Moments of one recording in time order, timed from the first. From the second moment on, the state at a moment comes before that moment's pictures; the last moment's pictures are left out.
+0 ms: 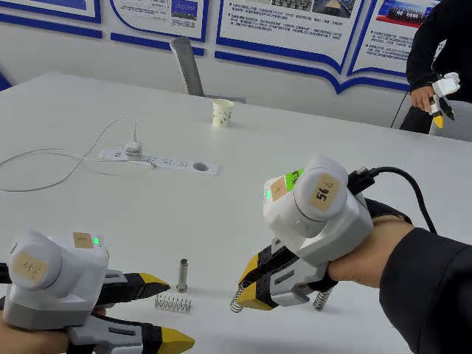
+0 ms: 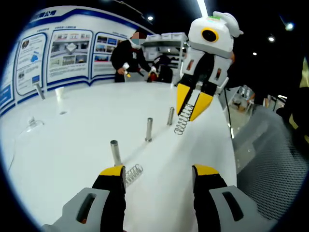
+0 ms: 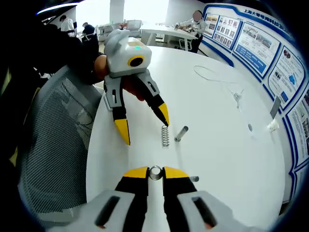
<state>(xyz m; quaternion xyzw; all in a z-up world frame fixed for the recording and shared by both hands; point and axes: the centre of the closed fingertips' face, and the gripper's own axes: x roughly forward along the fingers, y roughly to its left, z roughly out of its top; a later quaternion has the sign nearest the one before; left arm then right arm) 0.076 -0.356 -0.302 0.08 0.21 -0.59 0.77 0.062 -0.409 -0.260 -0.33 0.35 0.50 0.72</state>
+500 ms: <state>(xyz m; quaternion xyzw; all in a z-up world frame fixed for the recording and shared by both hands) 0.078 -0.354 -0.303 0.07 0.22 -0.59 0.78 0.074 -0.432 -0.259 -0.33 0.36 0.48 0.73</state>
